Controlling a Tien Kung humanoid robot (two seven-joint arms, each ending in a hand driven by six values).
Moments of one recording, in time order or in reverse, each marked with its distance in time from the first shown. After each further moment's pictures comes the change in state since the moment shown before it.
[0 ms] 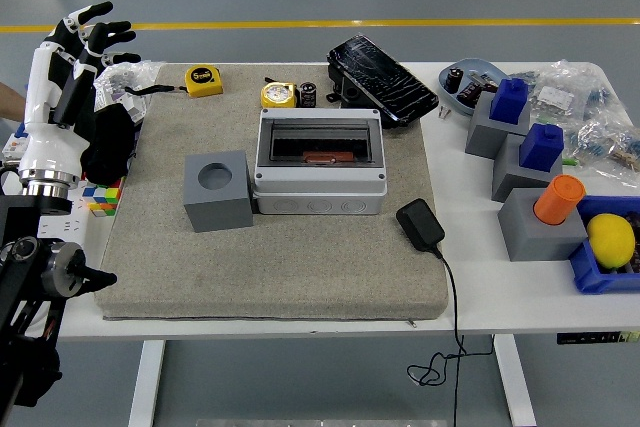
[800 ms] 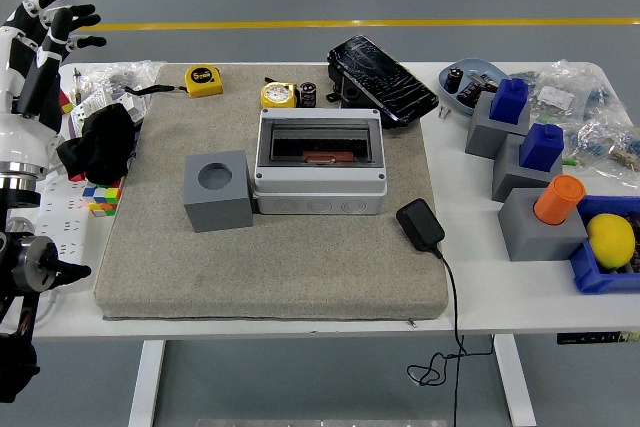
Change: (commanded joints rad) left arm 0.008 0.030 -0.053 -0.026 0.012 -0.012 -0.001; right arm 0.024 0.010 -0.023 0.000 -0.031 0.003 -0.005
